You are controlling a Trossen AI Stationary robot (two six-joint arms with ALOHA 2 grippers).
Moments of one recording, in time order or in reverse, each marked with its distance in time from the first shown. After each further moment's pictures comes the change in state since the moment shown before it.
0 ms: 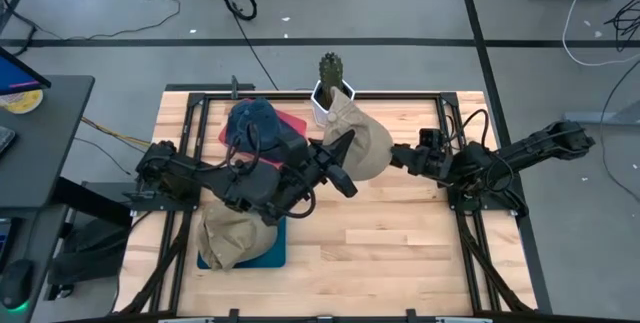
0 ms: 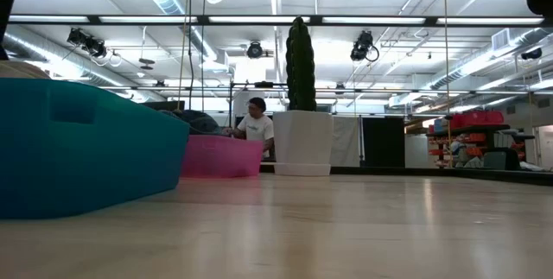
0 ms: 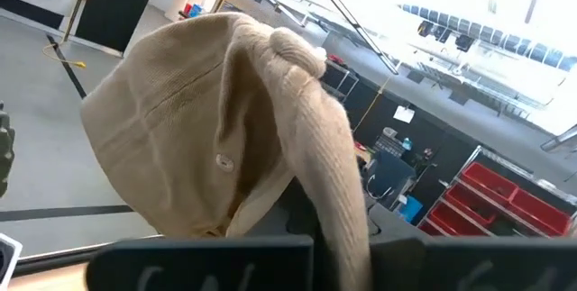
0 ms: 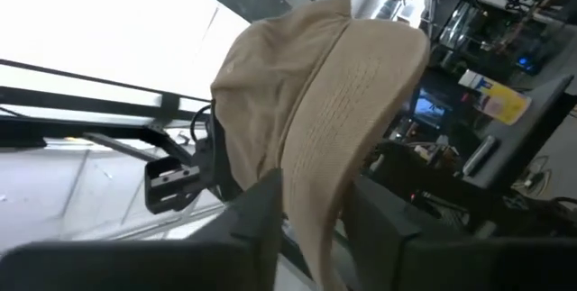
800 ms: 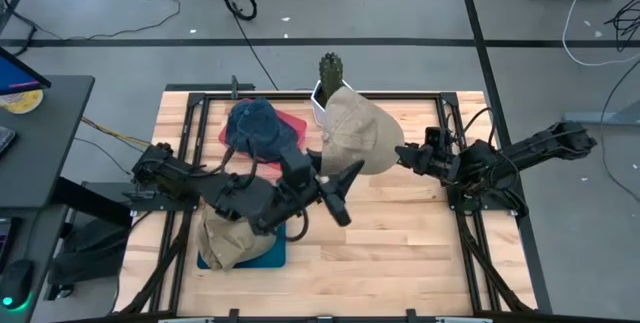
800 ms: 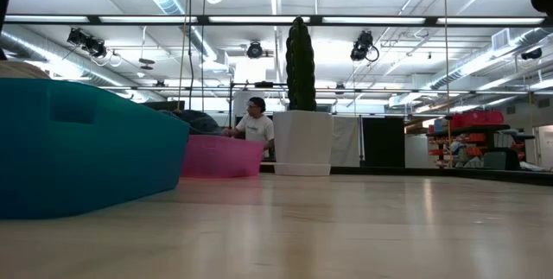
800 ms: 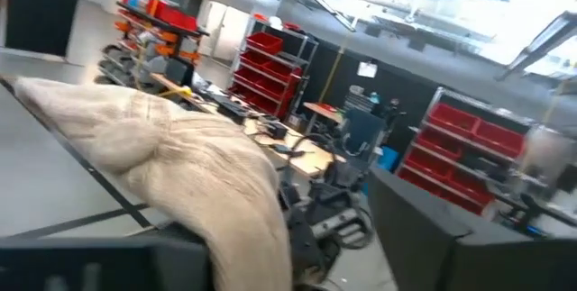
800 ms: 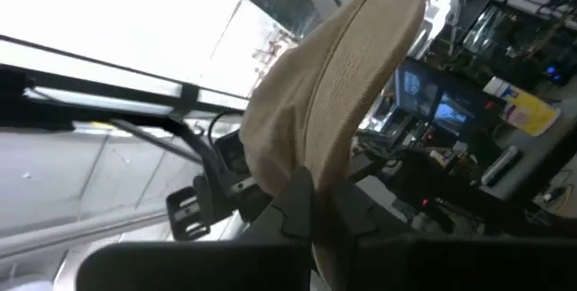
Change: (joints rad) left arm -0.069 -0.015 0.000 -0.087 0.107 0.093; right arm 0.000 -0.048 0.000 -0.007 -0.048 -0.053
